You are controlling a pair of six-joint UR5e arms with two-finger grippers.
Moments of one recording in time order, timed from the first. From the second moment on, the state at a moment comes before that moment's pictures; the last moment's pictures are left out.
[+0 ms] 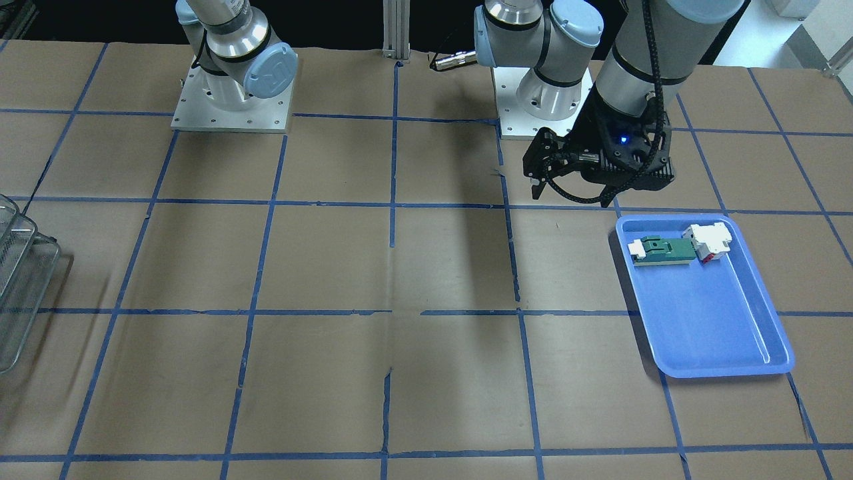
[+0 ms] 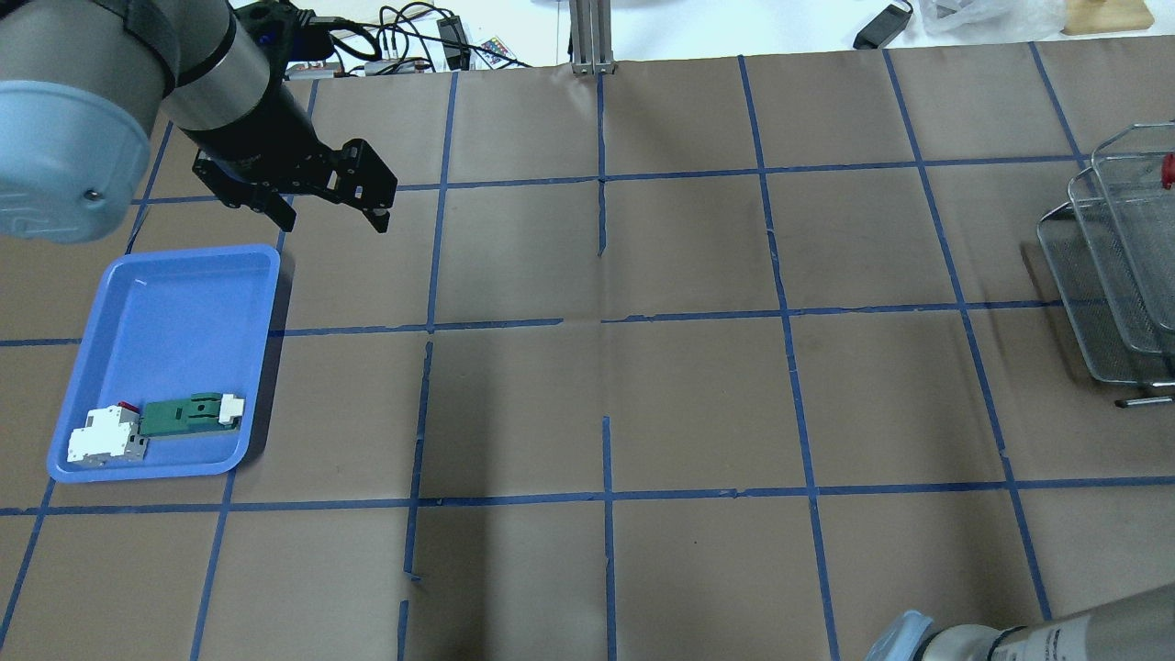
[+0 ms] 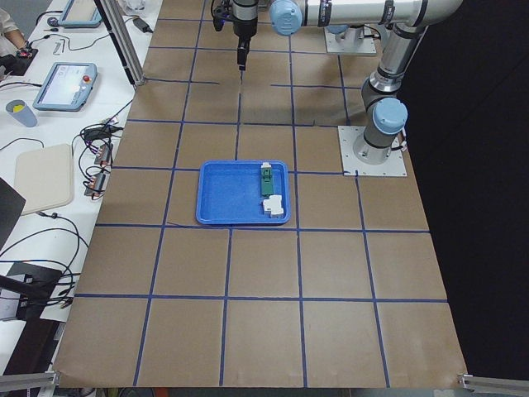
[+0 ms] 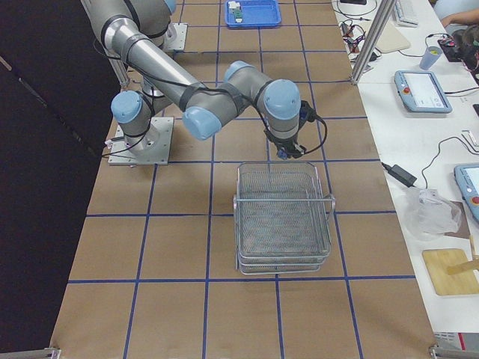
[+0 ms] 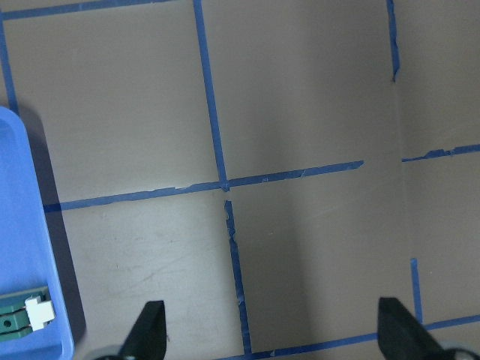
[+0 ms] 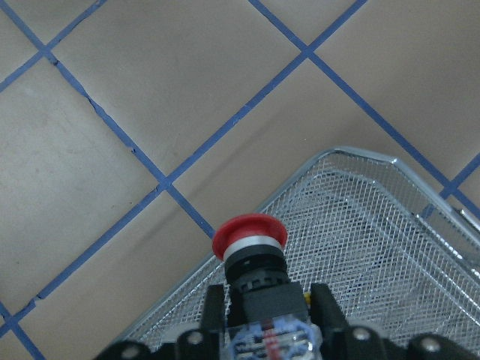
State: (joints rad) left arm -1.56 -1.59 -1.62 -1.46 1.54 0.10; right arm 0.80 -1.30 1.45 -1.69 -1.27 -1.60
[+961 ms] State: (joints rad) left arm -1.55 -1.58 -1.63 -1.46 1.56 0.09; right arm 0.77 -1.26 1.46 -1.68 -1.32 -1.59
